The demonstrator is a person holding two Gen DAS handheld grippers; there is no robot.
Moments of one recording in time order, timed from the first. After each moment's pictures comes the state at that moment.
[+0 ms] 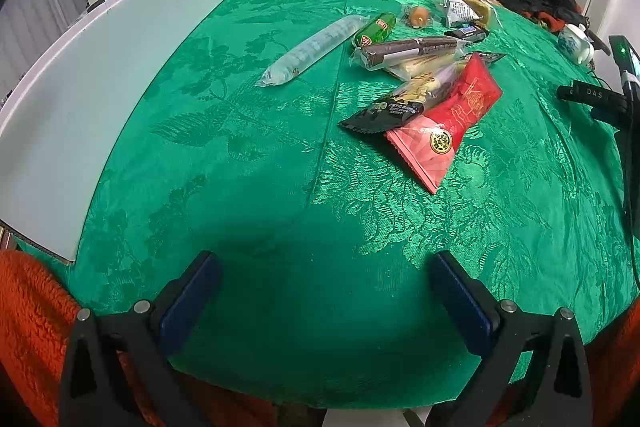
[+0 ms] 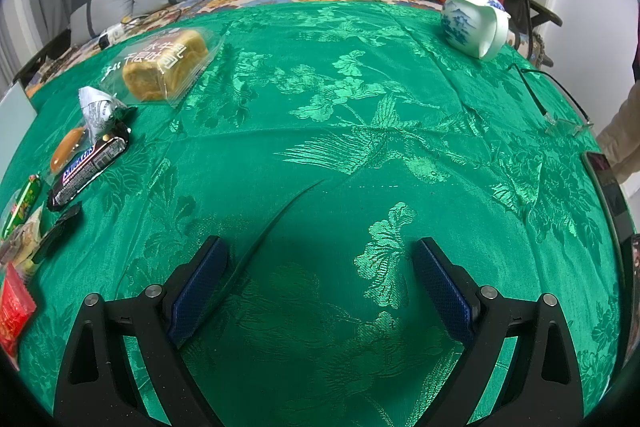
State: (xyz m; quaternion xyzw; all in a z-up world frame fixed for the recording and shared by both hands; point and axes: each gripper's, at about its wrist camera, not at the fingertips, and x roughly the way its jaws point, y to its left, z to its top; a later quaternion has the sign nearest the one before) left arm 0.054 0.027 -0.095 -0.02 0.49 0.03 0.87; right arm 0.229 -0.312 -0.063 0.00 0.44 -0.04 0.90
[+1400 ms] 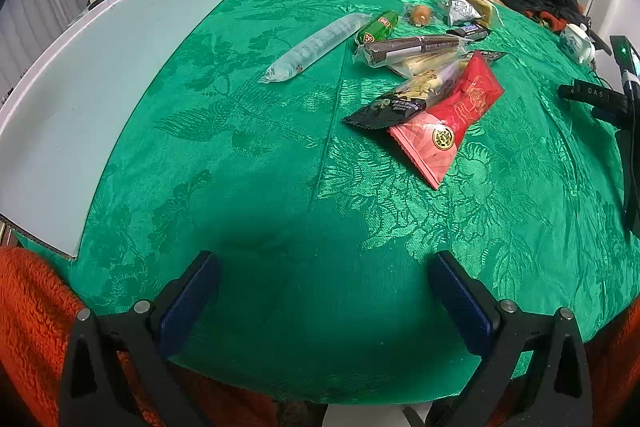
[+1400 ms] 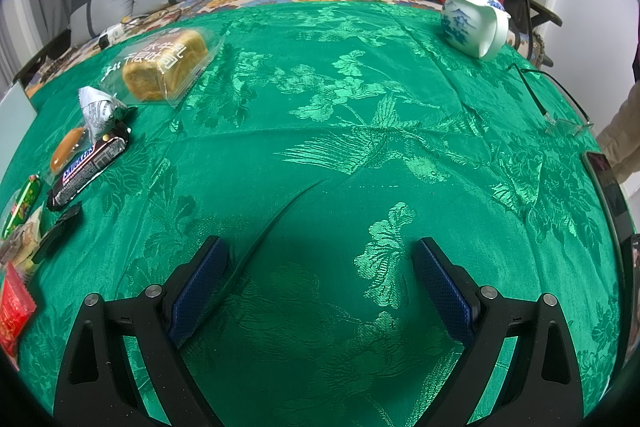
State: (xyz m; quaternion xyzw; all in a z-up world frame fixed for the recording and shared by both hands) left arm 0.051 0.029 -0.094 -0.03 0.50 0.03 0.87; right arm 0.229 -0.313 -0.063 0.00 0.44 -0.04 0.90
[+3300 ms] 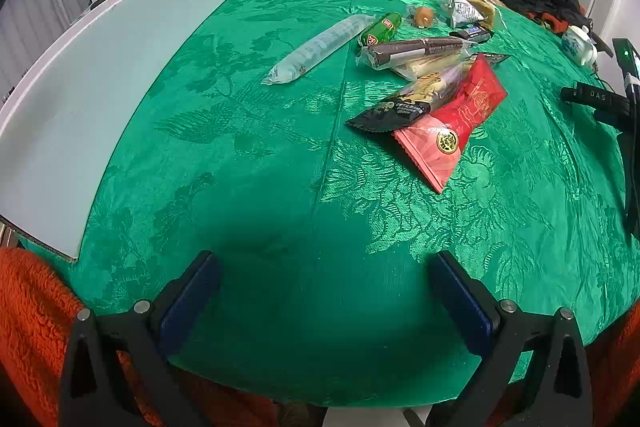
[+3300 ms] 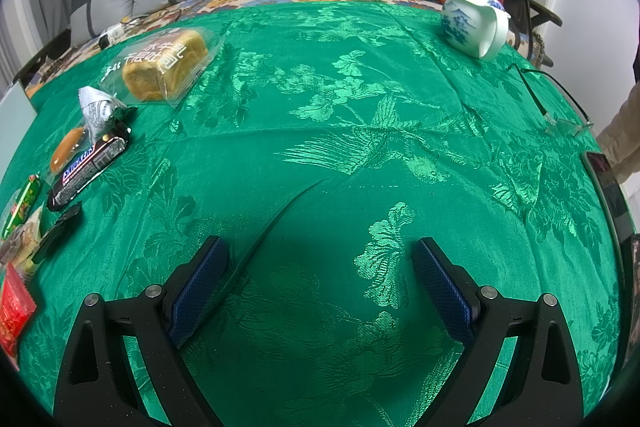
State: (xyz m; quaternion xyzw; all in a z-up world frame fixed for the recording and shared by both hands) left arm 0.052 0.030 -0.094 -0.03 0.49 0.03 0.87; right arm 0.229 -0.311 -0.063 0.00 0.44 -0.04 0.90
